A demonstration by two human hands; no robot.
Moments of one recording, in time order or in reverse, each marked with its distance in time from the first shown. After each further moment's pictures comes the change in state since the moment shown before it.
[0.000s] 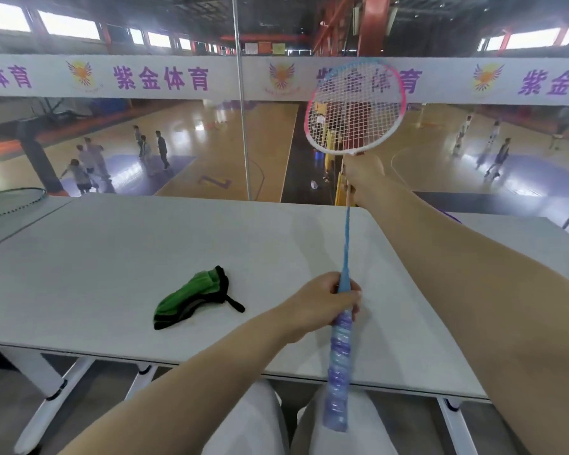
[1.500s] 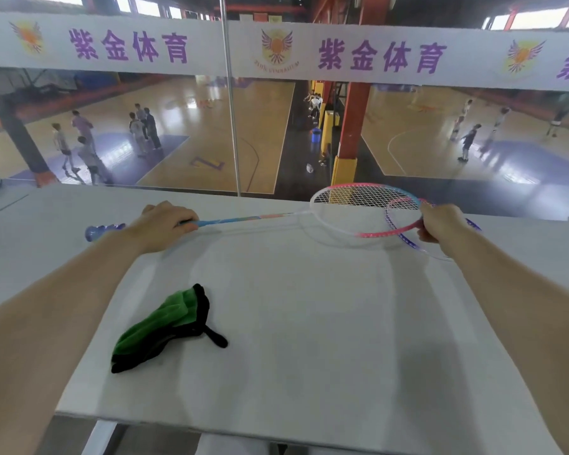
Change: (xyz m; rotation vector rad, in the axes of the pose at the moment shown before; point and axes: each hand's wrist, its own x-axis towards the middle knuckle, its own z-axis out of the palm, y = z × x) left_hand 0.081 -0.067 -0.318 1.187 0.356 0.085; right_hand 0.110 0.130 -0.117 -0.370 0.254 0.256
